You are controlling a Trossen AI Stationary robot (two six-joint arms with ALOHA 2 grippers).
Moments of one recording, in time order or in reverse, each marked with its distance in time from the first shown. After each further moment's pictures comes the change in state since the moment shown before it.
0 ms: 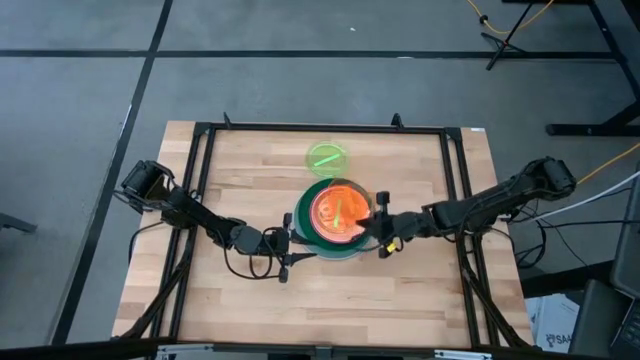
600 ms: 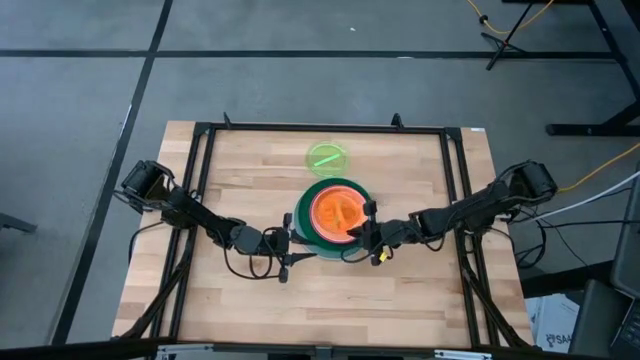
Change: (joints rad) left arm 0.000 0.000 0.000 0.000 0.000 -0.001; right arm 0.005 0.205 0.001 0.196 -0.061 -0.092
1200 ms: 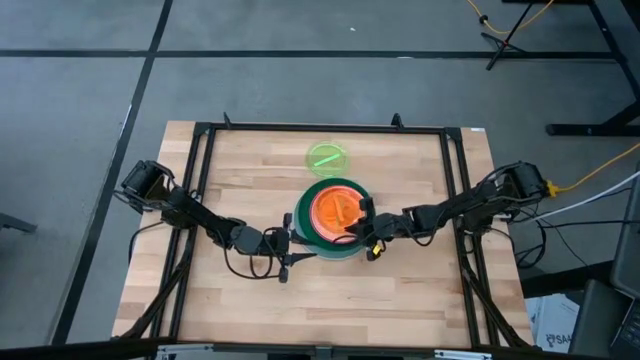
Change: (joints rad) left arm 0.000 0.000 0.000 -0.013 0.000 -0.004; right arm -0.081 0.083 0.000 0.036 -0.089 0.069
